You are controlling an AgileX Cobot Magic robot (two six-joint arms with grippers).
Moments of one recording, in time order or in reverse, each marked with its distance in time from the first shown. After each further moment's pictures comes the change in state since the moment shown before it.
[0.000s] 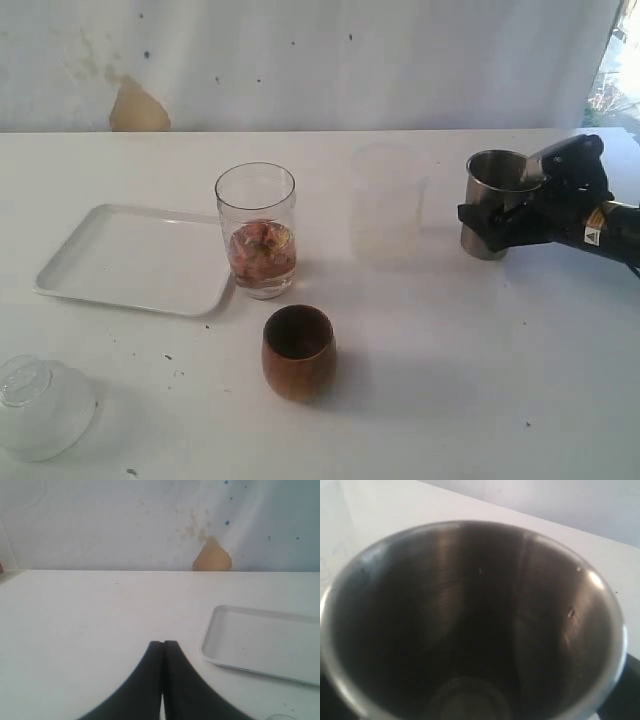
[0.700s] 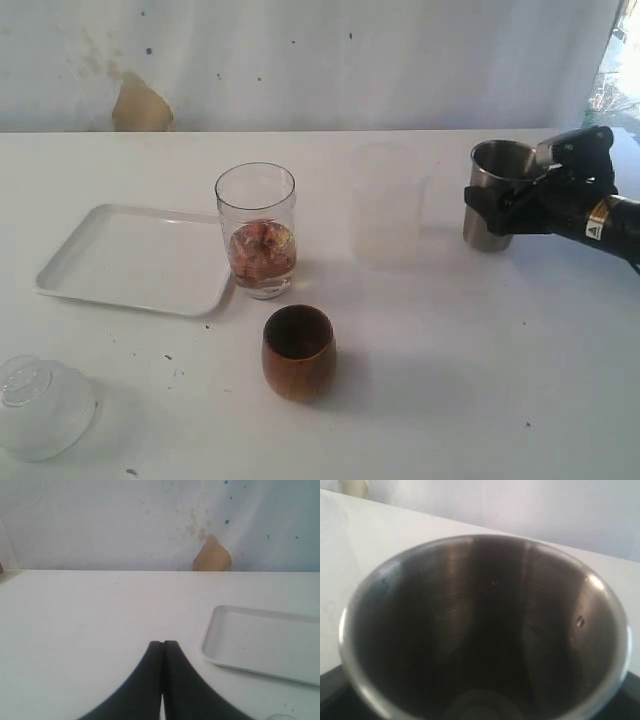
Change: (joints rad) left arm 0.000 0.000 0.000 0.000 0.000 0.000; right arm 0.000 -0.010 0.004 0.039 -0.058 0.055
